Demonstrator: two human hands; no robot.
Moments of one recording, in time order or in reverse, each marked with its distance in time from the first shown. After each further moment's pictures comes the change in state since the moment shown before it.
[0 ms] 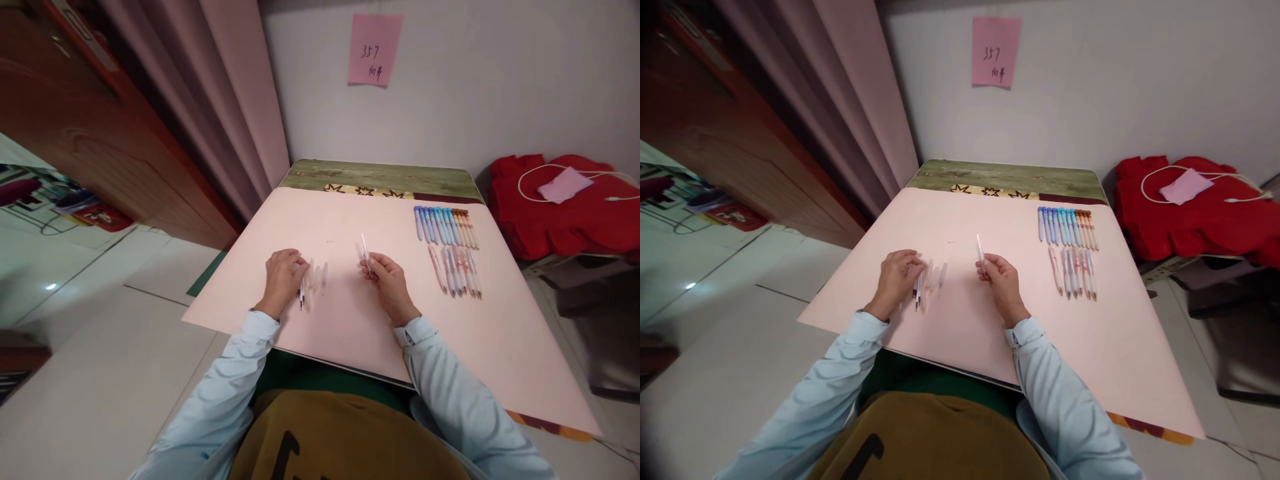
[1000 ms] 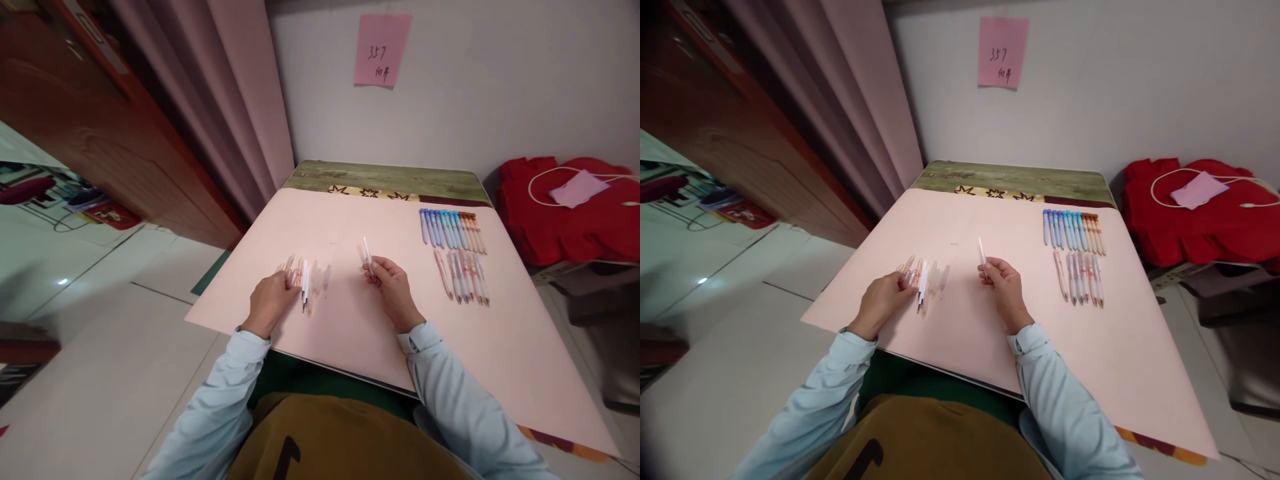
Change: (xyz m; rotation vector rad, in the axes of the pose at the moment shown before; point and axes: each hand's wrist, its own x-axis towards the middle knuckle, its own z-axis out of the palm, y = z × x) left_hand -0.025 0.011 -0.029 0.322 -0.327 -0.395; right_hand 0.000 0.003 -0.002 -0.025 -0.013 0.010
